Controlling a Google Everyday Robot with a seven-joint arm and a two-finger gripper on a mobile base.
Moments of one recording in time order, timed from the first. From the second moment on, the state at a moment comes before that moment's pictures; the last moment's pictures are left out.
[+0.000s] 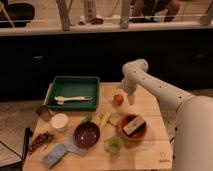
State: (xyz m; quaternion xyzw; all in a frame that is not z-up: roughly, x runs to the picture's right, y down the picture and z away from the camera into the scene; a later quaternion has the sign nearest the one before) arm 0.137 0.053 0.900 -0.26 -0.14 -0.26 0.92
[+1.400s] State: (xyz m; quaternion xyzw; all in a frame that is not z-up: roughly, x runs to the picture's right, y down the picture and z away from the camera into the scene) arm 0.134 0.050 0.905 -0.25 -0.16 -0.30 0.91
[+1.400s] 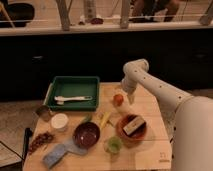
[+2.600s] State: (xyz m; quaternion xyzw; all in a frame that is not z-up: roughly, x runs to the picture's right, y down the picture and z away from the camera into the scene) arm 0.131 0.049 0.908 -0.25 -0.18 -0.32 0.90
